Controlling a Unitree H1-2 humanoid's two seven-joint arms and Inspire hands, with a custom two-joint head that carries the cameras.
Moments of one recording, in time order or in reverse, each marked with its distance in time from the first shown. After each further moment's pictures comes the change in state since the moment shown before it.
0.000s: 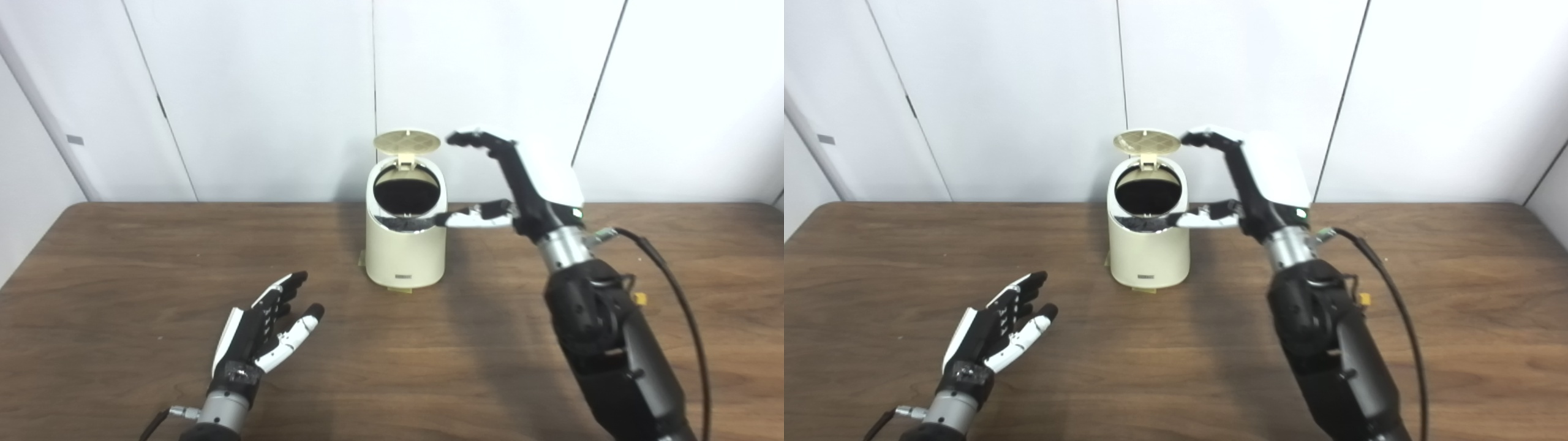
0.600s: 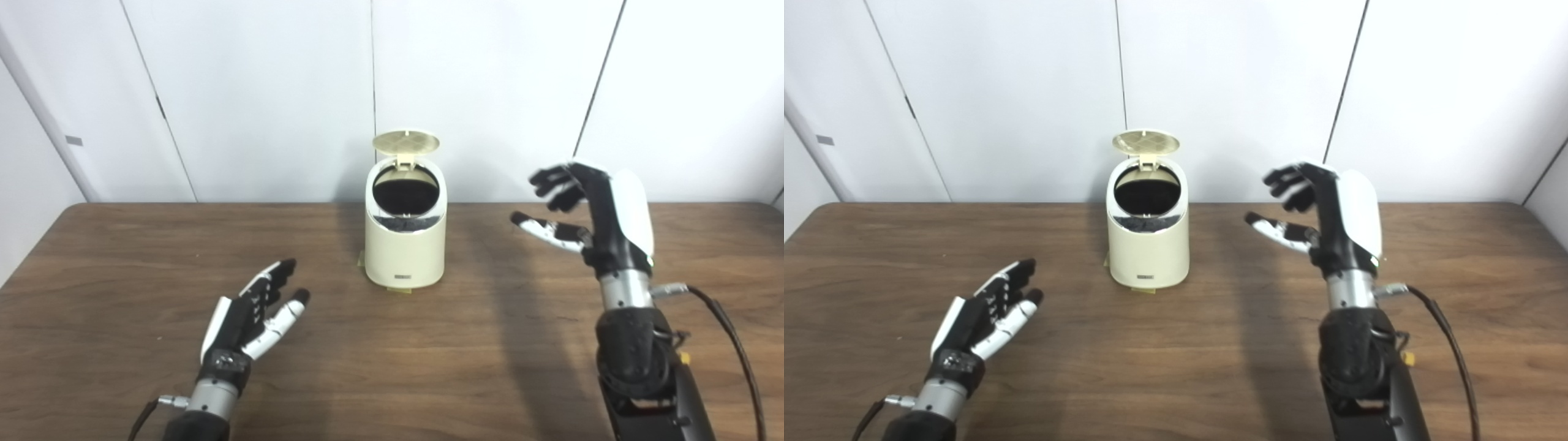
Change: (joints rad) left arm -0.057 -0.013 0.079 0.023 -0.134 0.001 -0.016; right arm 0.179 0.067 -0.205 0.004 0.190 -0.009 -0.139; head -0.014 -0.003
